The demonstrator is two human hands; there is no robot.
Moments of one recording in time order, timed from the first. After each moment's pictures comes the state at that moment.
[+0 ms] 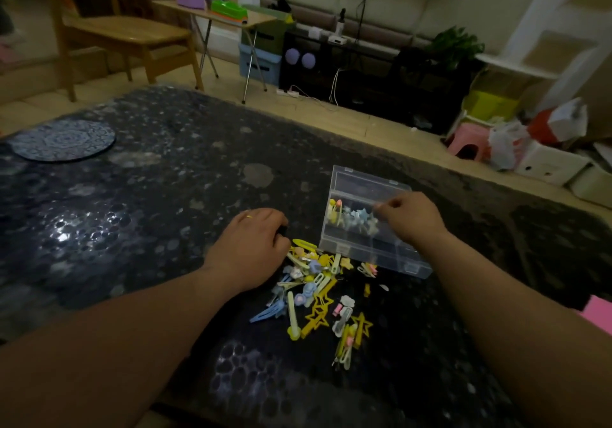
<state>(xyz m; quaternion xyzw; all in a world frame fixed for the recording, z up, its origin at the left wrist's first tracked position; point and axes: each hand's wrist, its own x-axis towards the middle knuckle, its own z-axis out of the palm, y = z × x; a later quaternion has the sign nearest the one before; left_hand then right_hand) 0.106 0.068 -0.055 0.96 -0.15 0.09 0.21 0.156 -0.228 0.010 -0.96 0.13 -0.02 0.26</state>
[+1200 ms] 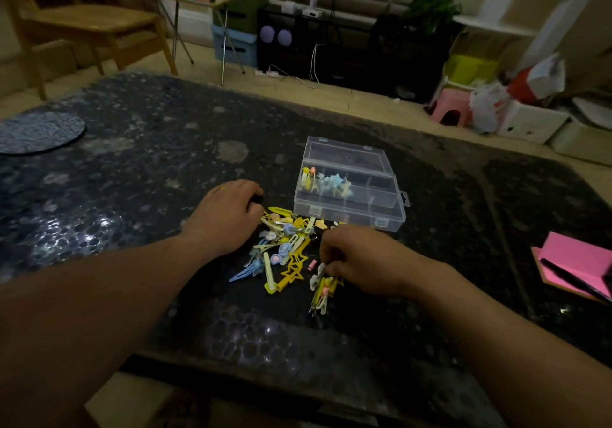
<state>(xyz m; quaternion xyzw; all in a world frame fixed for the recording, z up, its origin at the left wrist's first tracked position) 0.107 0.065 -0.047 0.96 -0.14 0.07 0.21 0.020 -0.201 0.011 -0.96 -0.21 0.14 0.13</state>
